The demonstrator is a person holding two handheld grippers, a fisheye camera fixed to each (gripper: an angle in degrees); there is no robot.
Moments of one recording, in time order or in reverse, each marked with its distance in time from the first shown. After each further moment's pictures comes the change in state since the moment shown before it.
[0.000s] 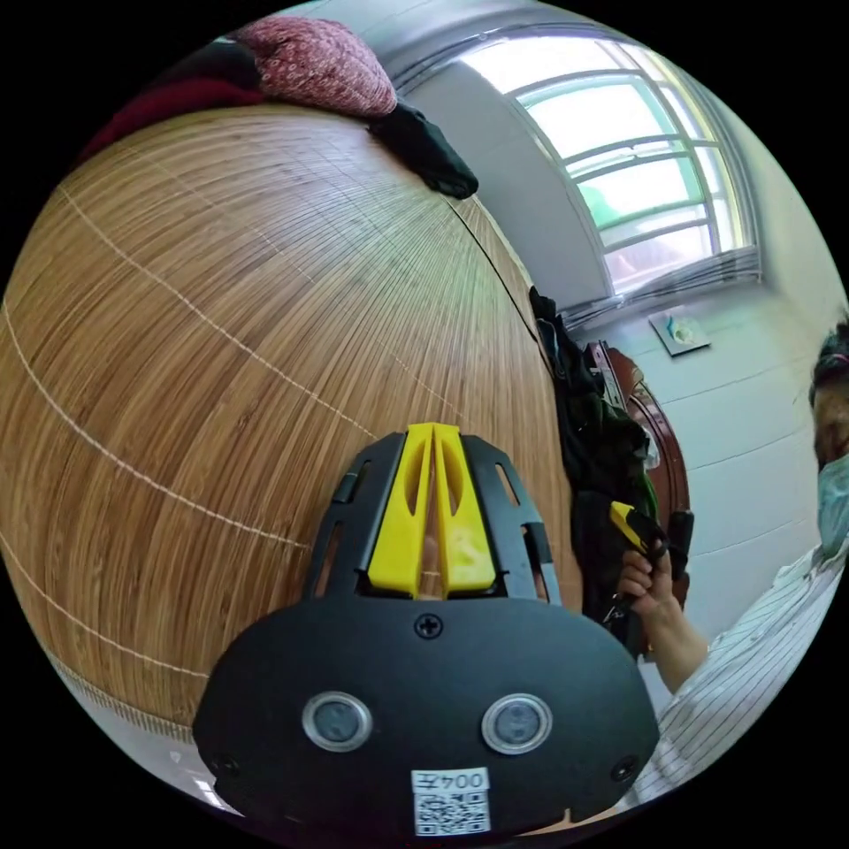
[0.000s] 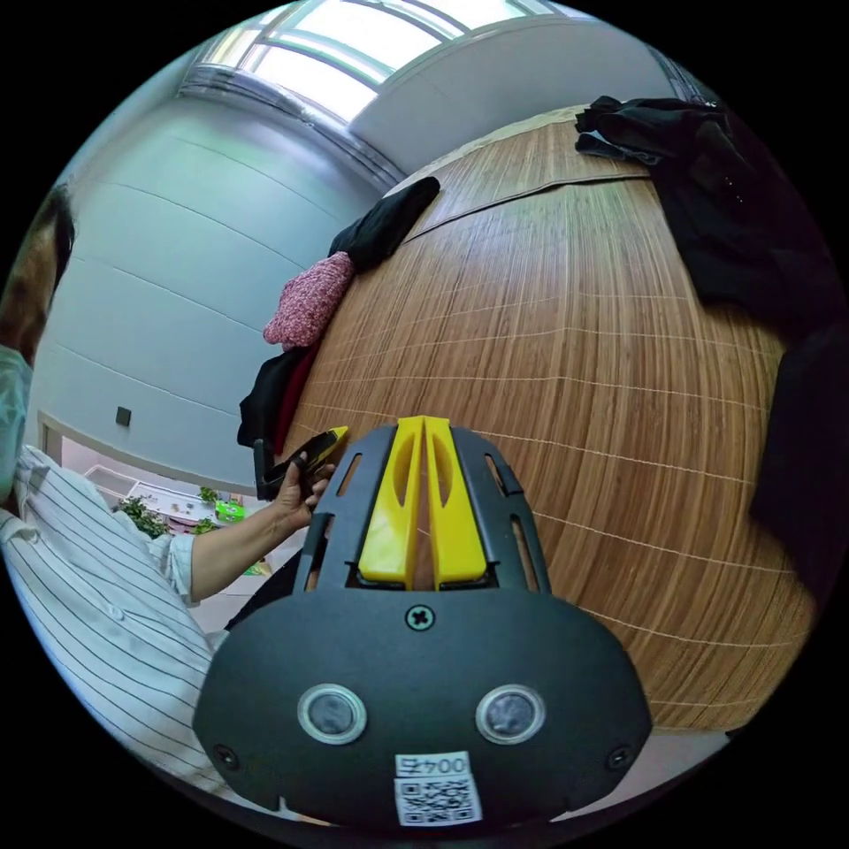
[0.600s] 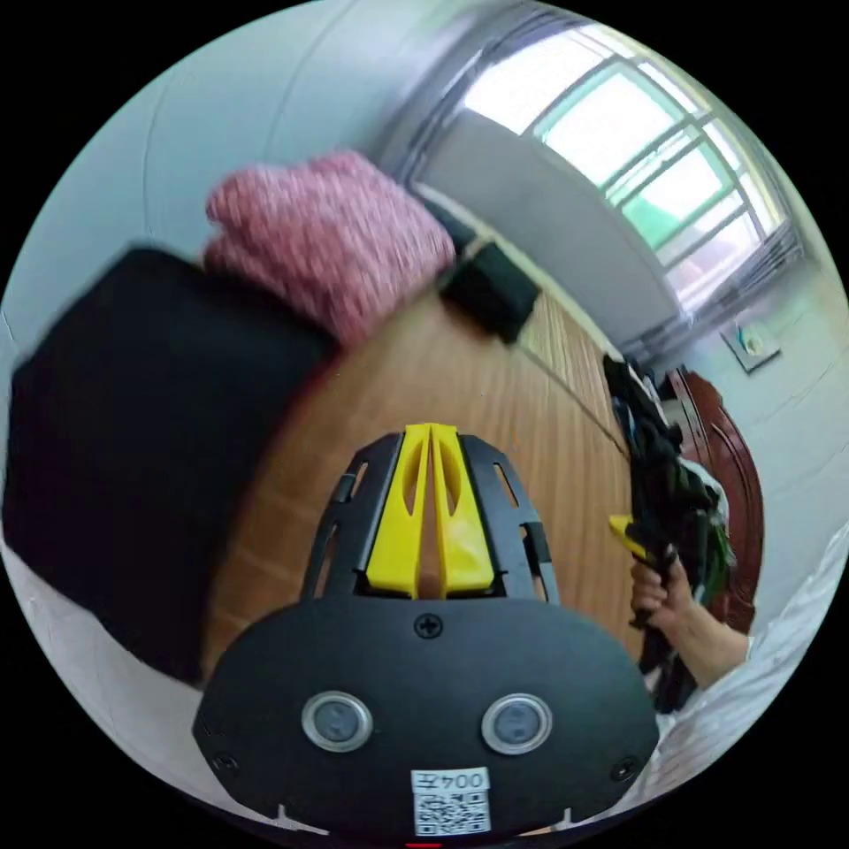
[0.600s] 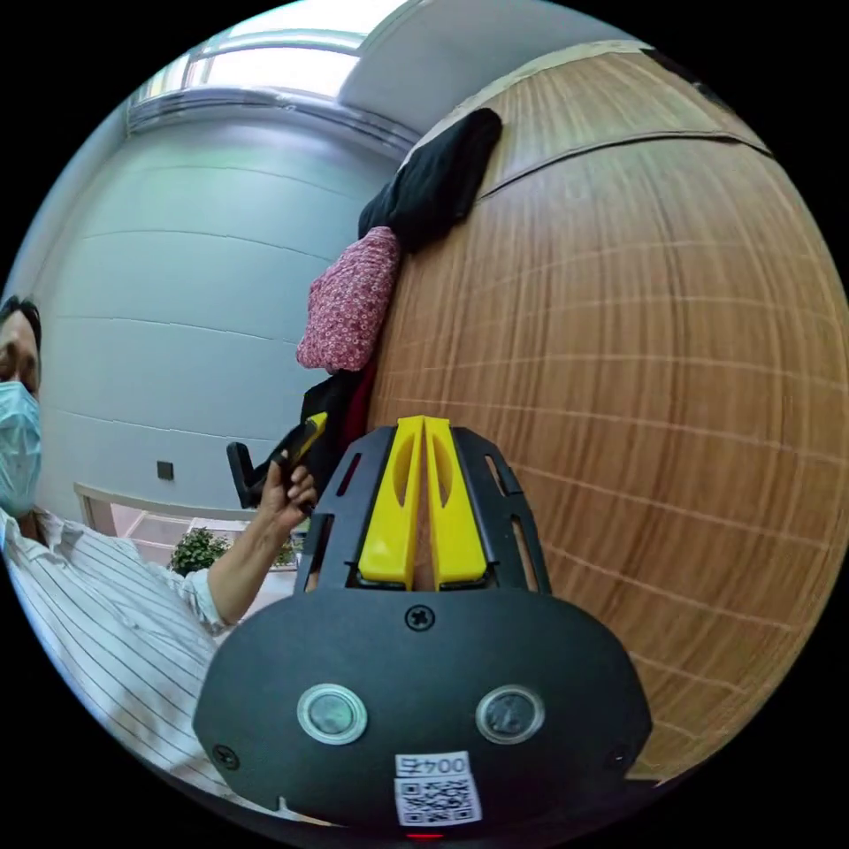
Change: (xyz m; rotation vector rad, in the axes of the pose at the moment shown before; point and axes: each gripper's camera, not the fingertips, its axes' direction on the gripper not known) left arm 0.145 -0.211 -0.185 0.044 -0.329 0.082; right arm -0.052 -0.128 0.217 -0.112 -0.185 0.147
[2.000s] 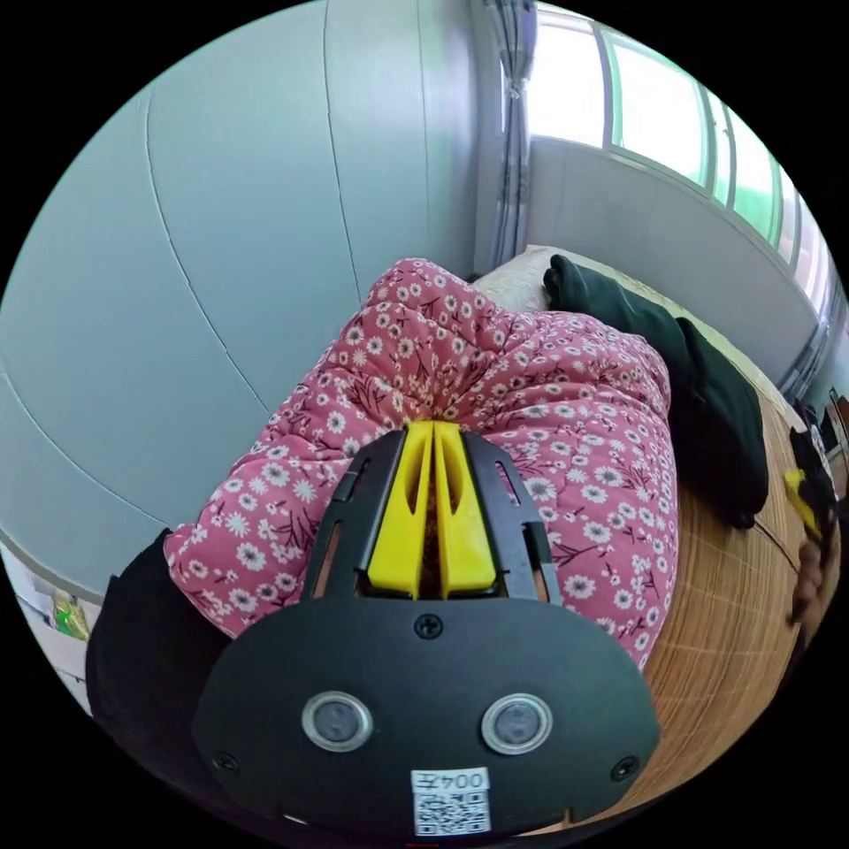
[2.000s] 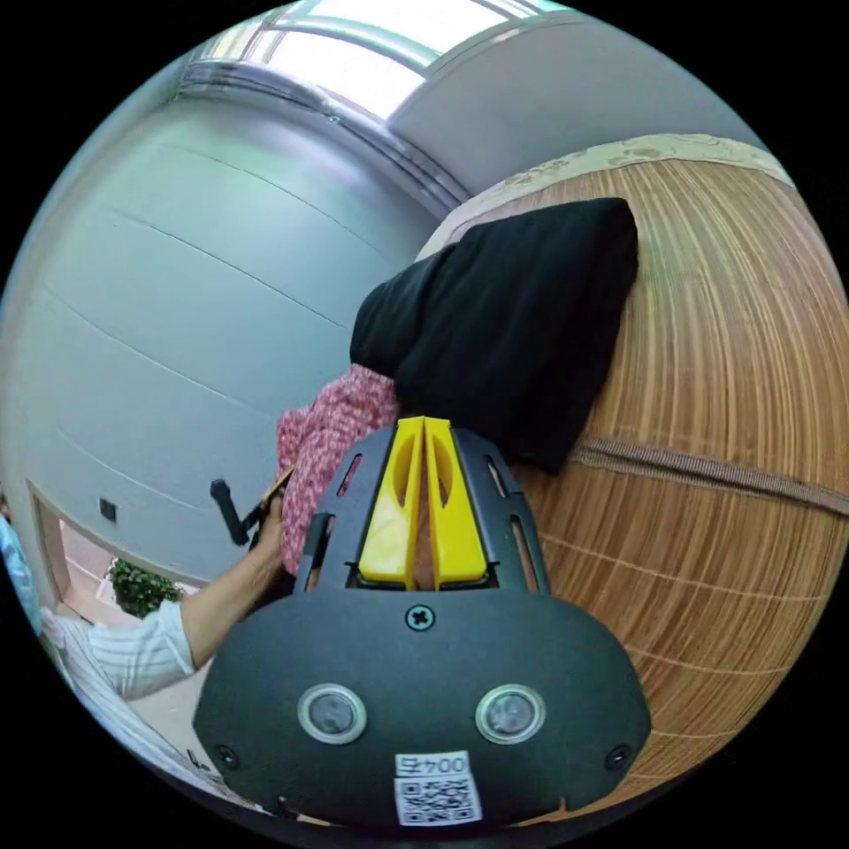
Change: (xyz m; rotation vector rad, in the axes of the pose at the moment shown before) left arm 0.145 -0.276 -0.059 0.306 -0.572 0.035; right arm 0.055 -0.318 0.220 0.136 0.065 -0.227
